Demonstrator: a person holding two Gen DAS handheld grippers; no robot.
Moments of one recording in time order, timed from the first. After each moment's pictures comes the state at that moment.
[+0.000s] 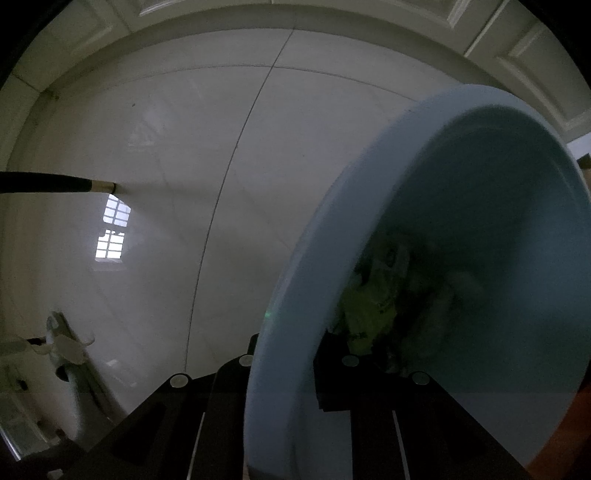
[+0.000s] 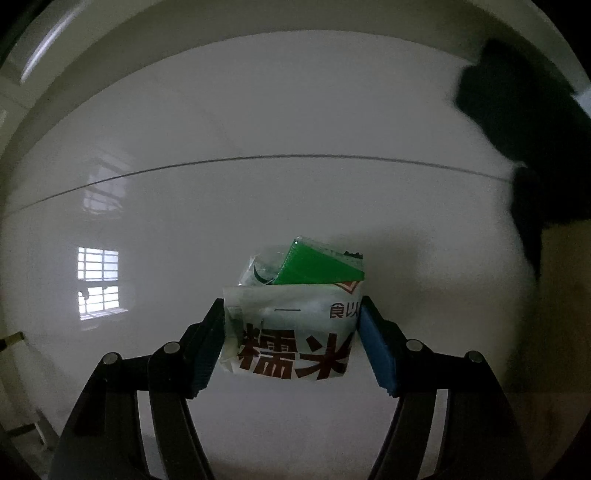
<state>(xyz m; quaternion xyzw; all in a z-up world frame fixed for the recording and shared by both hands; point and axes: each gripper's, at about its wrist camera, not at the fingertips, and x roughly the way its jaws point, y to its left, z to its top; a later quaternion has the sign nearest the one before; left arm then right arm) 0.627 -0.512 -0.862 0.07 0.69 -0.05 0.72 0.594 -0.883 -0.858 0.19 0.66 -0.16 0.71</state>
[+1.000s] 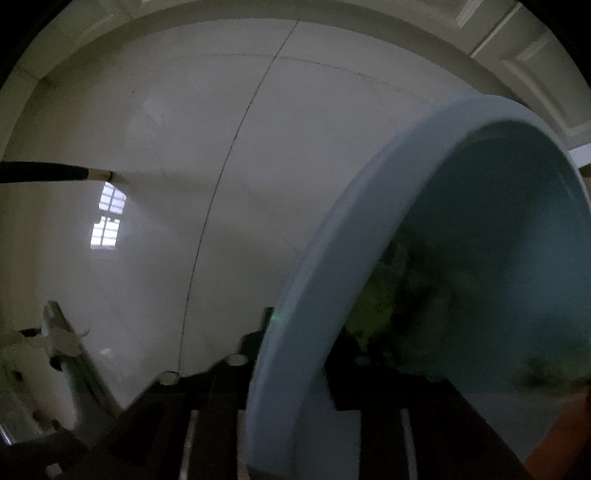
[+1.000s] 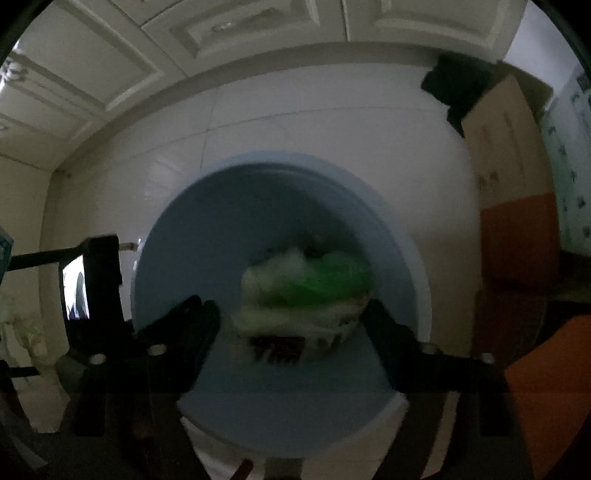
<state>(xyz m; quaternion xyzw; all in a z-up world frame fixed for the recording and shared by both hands) 0.643 -0.507 -0.864 0.05 0.71 -0.05 0.70 0.416 -0.685 -0.608 0.23 0.62 -0.13 0.74</state>
